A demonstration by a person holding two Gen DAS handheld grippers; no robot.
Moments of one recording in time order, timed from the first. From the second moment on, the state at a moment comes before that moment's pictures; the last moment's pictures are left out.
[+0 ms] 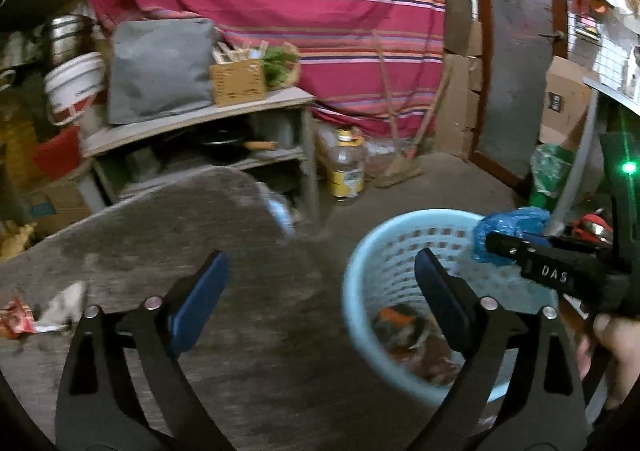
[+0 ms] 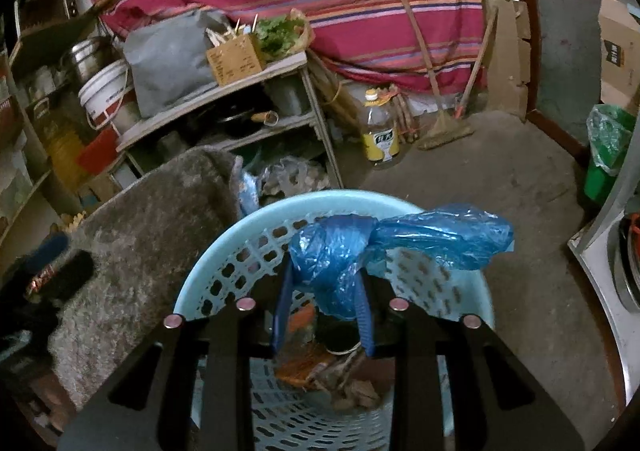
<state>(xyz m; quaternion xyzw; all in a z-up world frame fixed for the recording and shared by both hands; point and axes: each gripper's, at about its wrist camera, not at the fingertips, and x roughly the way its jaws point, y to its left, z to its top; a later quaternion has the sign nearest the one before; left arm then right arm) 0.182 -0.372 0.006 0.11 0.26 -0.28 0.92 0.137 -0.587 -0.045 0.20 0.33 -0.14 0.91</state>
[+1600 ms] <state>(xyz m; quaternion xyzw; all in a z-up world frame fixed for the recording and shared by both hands) 0.288 -0.008 -0.005 0.04 0.30 0.02 0.95 0.200 -0.504 -0.050 0.10 0.45 -0.27 0.85</state>
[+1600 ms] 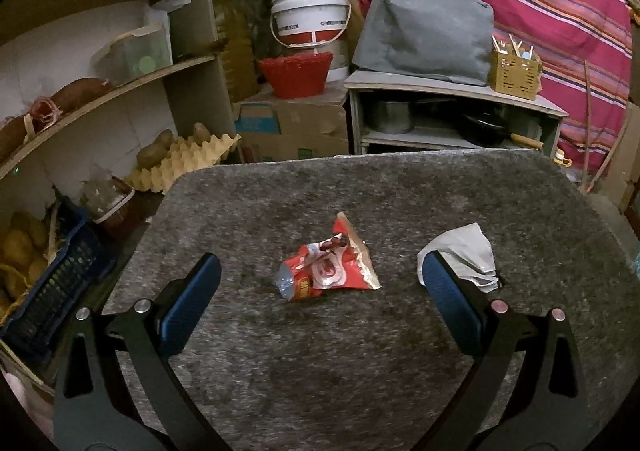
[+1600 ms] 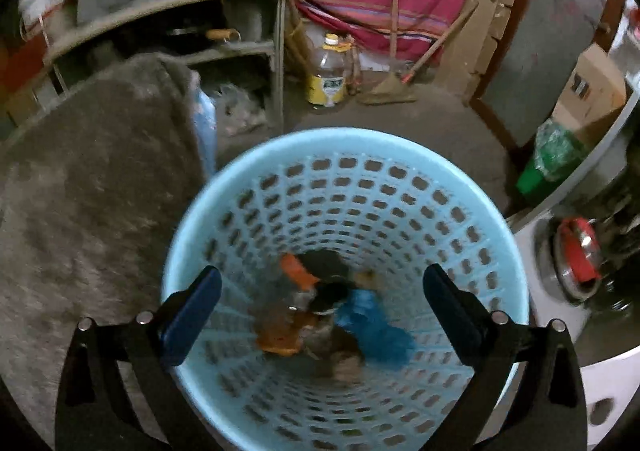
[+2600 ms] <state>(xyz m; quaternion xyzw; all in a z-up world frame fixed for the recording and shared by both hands) 0.345 0.043 -0.056 0.00 0.37 -0.04 0.93 0.325 -0.249 -0.036 0.05 0.37 -0.04 0.93</state>
